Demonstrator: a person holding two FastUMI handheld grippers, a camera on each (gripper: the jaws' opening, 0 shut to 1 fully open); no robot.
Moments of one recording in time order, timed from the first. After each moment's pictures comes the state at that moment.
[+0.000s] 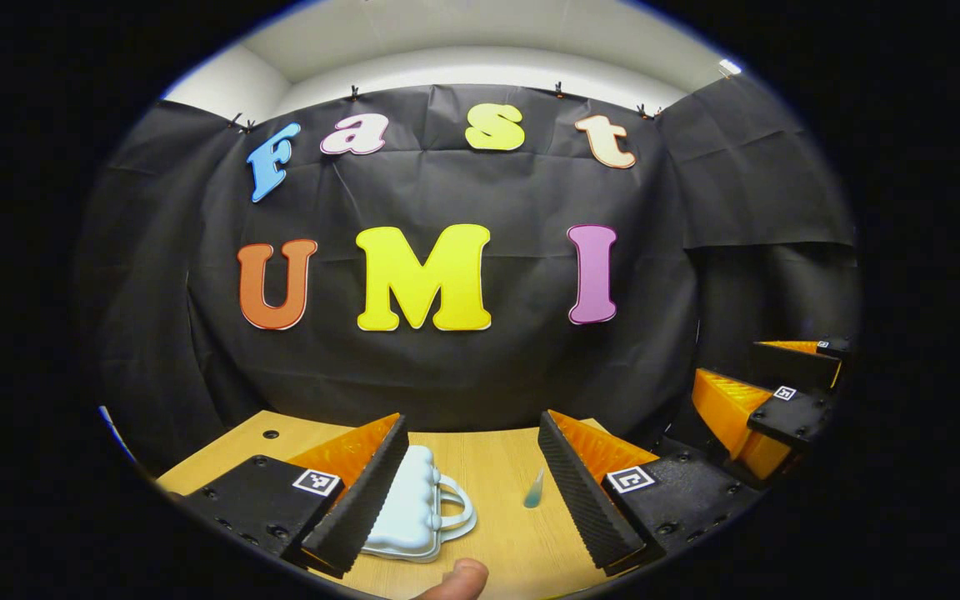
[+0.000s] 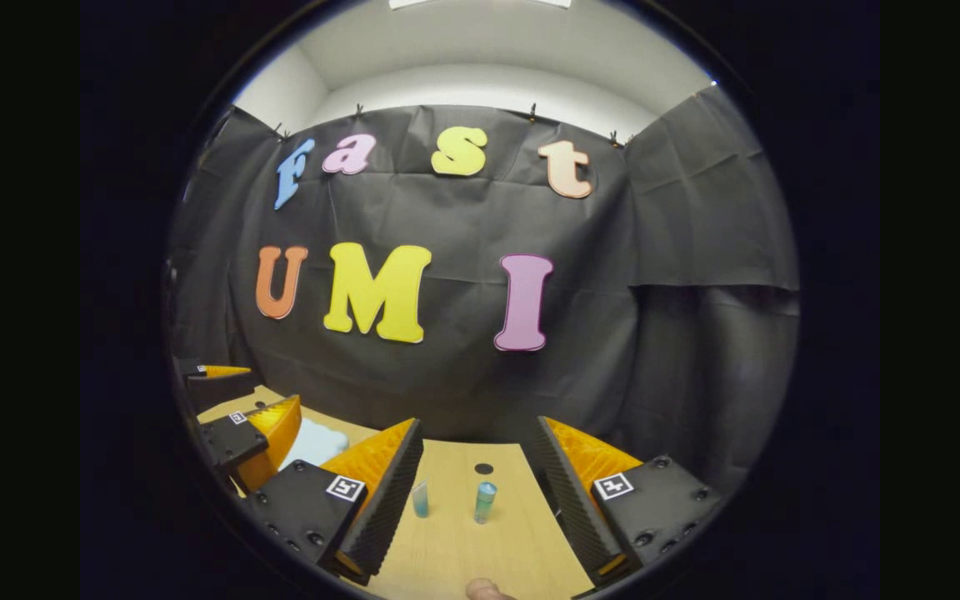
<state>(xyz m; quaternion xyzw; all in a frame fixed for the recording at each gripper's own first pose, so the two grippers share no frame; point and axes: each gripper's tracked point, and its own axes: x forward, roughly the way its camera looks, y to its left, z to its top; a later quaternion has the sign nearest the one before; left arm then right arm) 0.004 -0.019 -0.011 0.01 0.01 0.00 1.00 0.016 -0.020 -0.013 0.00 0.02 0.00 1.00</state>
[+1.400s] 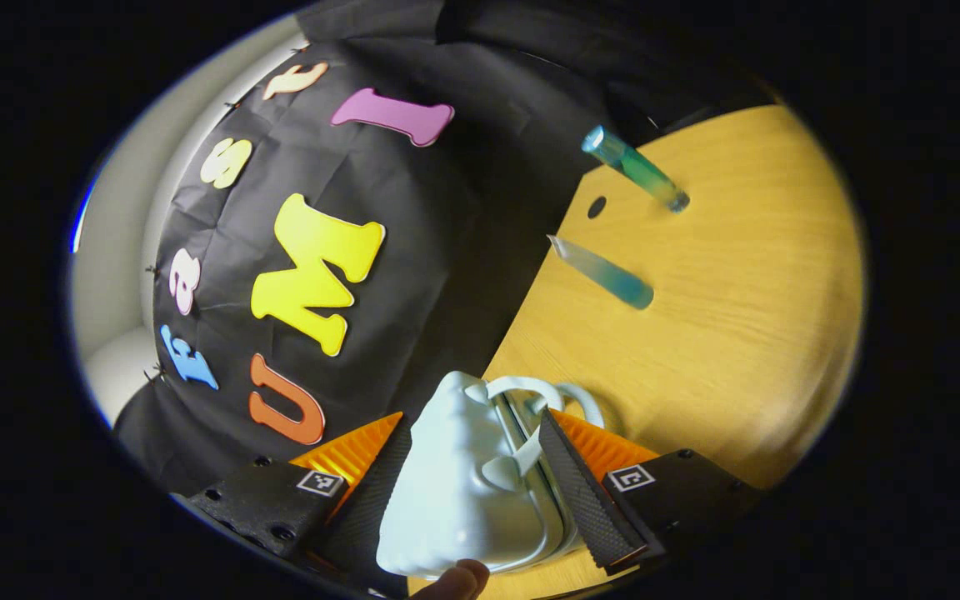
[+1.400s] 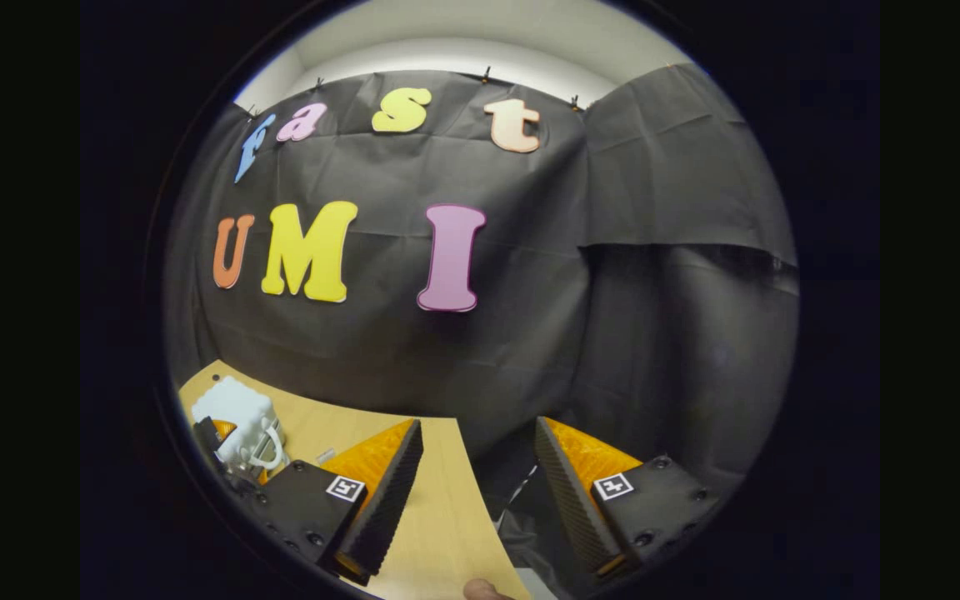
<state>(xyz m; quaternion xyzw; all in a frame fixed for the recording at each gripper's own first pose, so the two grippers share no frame) 0.096 0.016 -0.235 0.56 0.13 0.04 0.82 0.070 -0.158 -0.085 0.00 0.07 -0.07 0.99</state>
